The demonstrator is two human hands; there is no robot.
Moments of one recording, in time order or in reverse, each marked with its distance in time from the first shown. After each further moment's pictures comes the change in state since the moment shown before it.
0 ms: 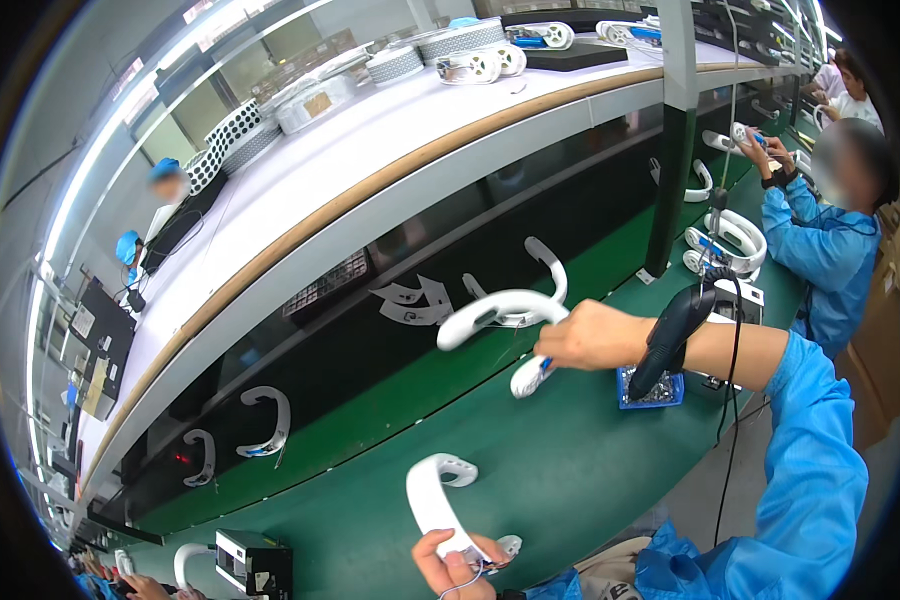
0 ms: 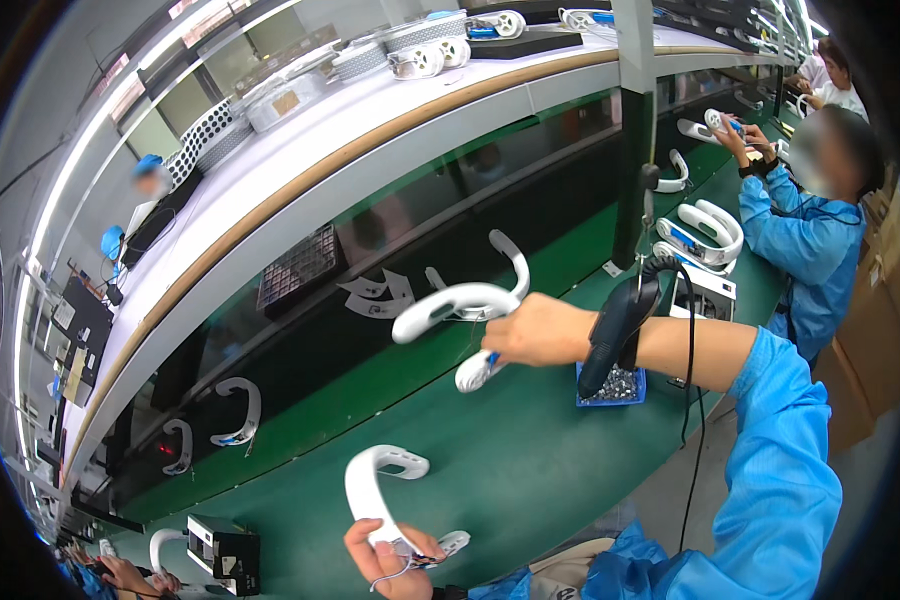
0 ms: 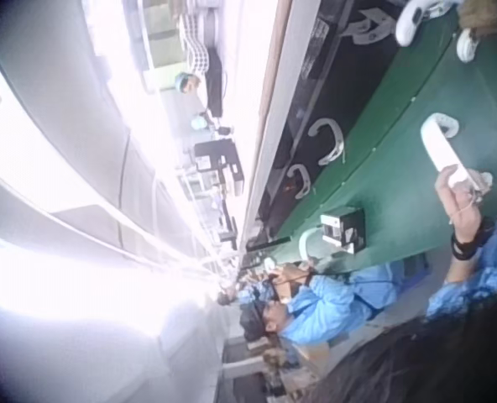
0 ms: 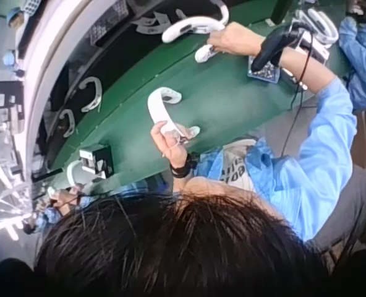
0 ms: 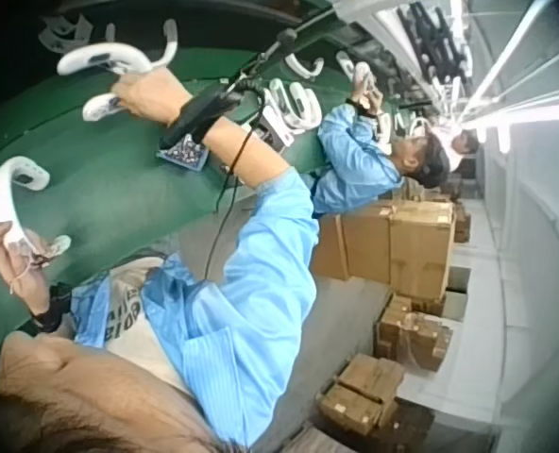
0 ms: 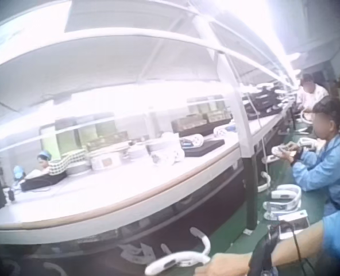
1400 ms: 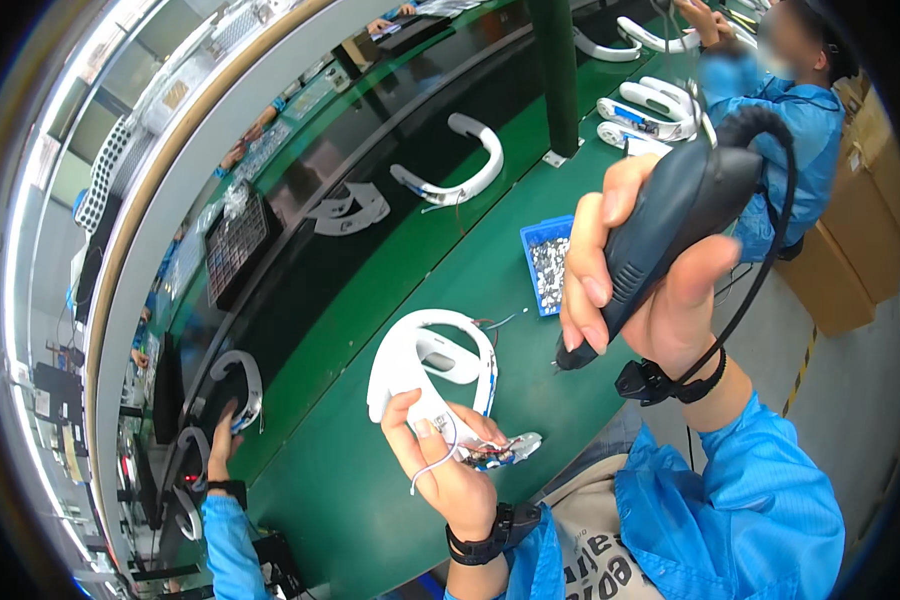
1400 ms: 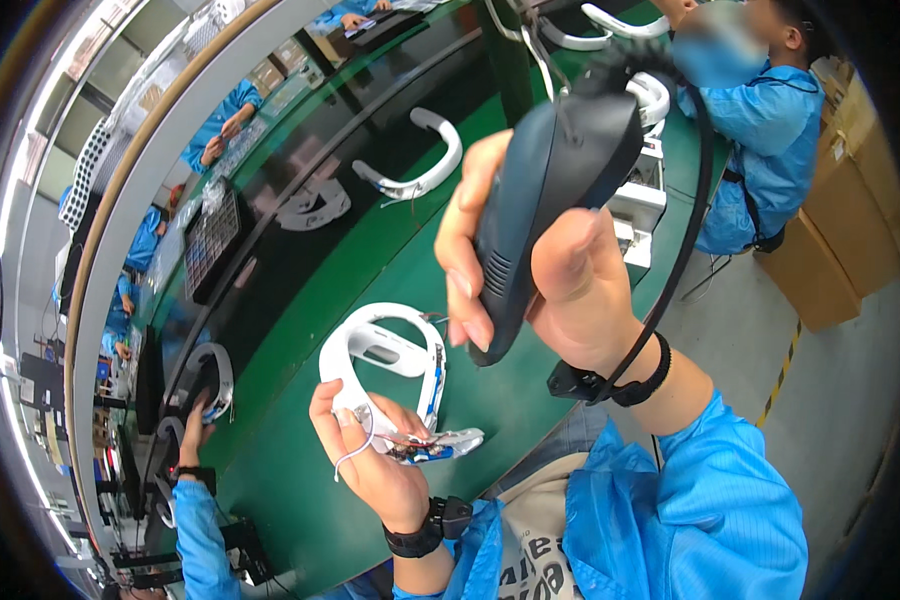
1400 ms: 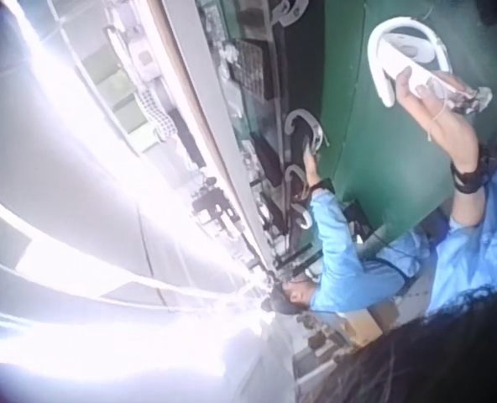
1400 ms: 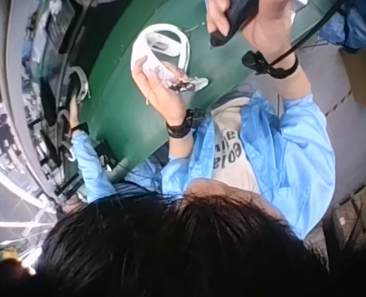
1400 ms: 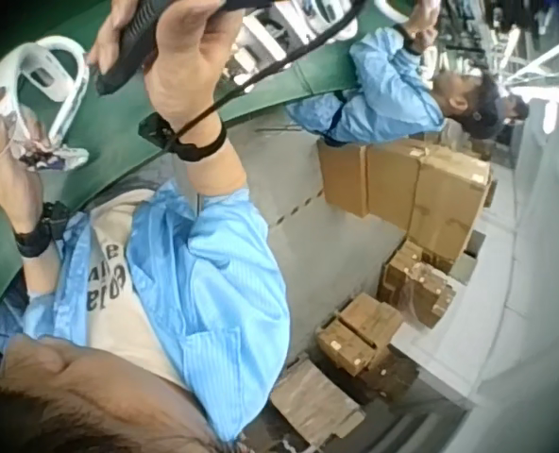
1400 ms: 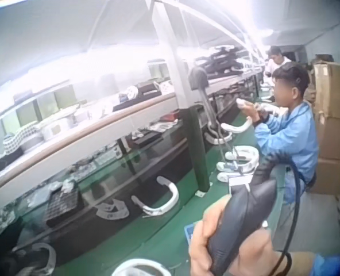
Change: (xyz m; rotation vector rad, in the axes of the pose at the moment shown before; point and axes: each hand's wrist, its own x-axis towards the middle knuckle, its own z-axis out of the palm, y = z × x) left_hand 0.040 -0.008 0.089 -0.216 -0.183 -0.148; right_hand -0.053 -0.139 -0.080 1.396 1.170 0.388
